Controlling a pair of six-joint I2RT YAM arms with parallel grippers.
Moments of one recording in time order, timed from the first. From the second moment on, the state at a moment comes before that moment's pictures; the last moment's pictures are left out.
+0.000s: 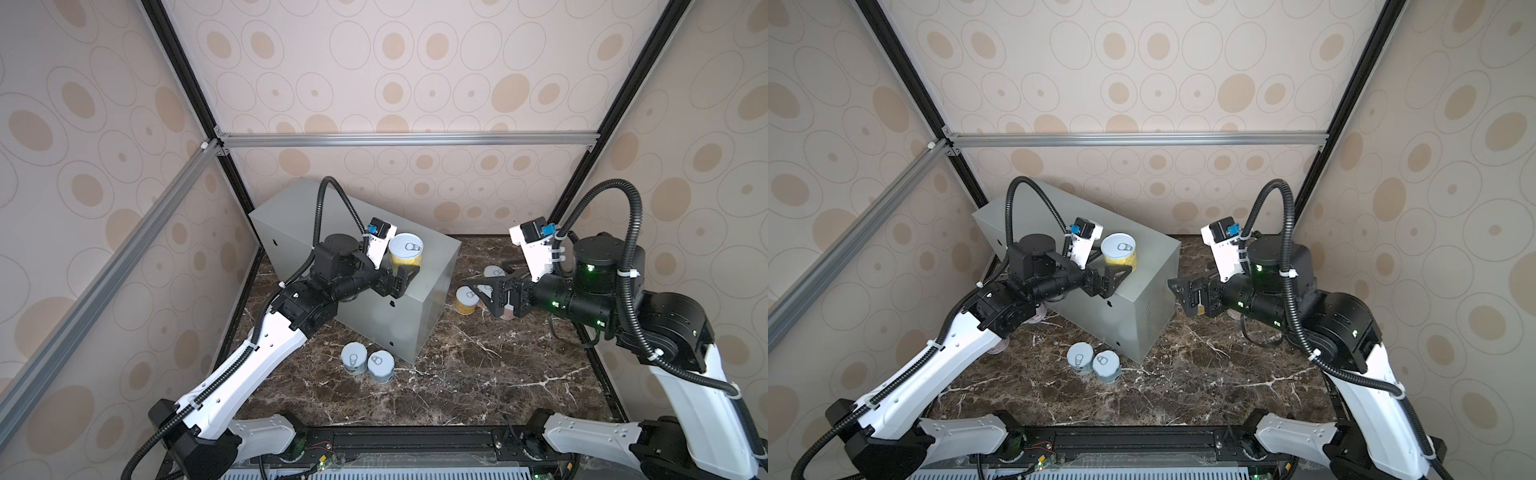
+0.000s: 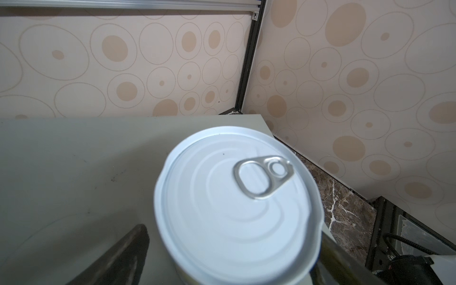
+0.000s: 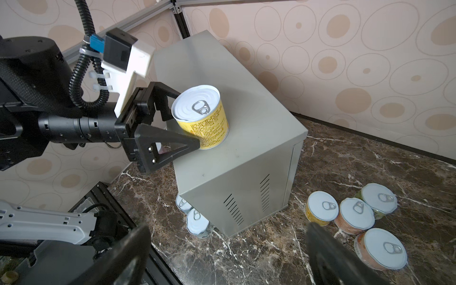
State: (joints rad) left arm -0.66 1.24 1.37 -0.41 0.16 -0.09; right arm 0.76 1.11 1.83 -1.15 0.04 0.25
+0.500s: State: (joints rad) left arm -0.70 1.31 1.40 -0.31 0.08 -0.09; right arm 0.76 1.05 1.79 -1.15 0.04 0.24
